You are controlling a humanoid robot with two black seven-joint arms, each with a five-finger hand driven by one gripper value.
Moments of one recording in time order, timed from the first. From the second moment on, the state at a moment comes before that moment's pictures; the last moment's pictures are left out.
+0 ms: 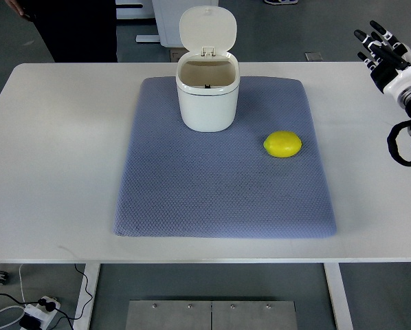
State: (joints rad) left arm -0.03 0.00 -0.11 -0.27 -0.03 0.21 -0.25; right arm 1.00 -0.32 0.56 0.50 0.20 0.11 0.23
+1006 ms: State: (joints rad) left arm -0.03 0.00 -0.11 -0.26 -0.02 0.20 -0.25; right arm 1.00 -0.32 0.56 0.50 0.20 0.09 0.24
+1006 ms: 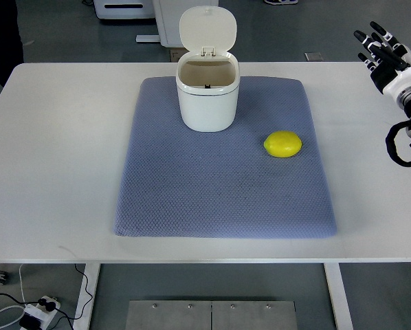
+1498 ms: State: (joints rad) left arm -0.03 0.00 -0.10 -0.26 -0.02 0.20 -0.25; right arm 0.99 -0.32 0.57 0.50 0.20 0.11 0.19
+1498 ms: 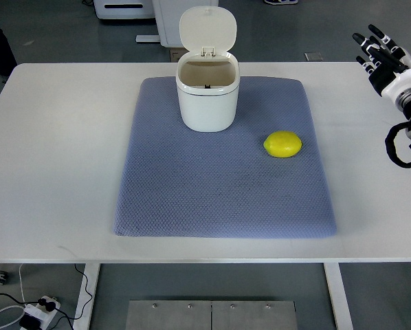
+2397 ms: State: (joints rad) left arm -0.03 0.00 -0.10 -0.26 -0.02 0.20 -0.25; right arm 0.93 -0.59 0.43 0.83 -0.03 0.22 0.27
